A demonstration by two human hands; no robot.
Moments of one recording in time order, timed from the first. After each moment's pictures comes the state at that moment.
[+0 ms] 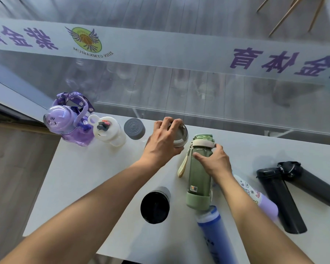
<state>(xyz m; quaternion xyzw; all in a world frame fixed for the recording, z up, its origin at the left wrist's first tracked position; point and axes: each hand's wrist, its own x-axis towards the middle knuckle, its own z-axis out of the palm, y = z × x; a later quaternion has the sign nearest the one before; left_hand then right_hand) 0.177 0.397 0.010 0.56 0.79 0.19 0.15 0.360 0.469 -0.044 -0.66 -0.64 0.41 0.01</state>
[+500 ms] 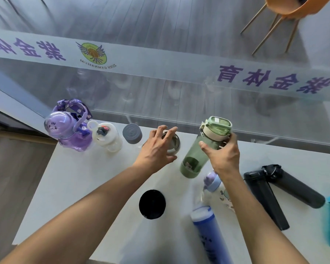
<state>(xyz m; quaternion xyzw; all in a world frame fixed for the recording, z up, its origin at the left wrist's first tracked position) 0.177 0.380 0.023 0.60 0.77 0.15 0.17 0.376 0.477 0.021 -0.62 -0.63 0.38 0.28</state>
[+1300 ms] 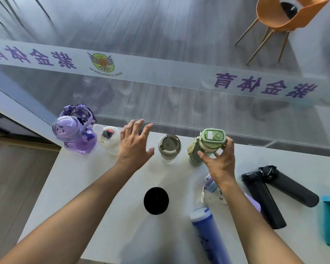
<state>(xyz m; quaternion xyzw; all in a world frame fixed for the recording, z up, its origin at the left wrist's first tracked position) 0.128 0.348 0.040 0.55 0.82 0.12 0.02 0.384 0.454 0.014 -0.54 -0.65 0.41 0.34</state>
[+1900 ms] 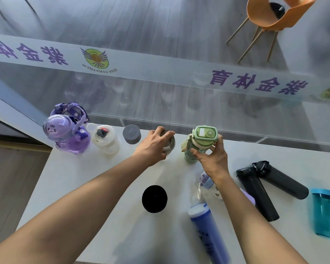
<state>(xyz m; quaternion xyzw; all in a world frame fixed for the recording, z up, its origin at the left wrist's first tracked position) 0.159 0.385 0.026 0.64 0.73 0.09 0.22 0.377 0.450 0.017 -0.58 -0.64 0.42 0.28</state>
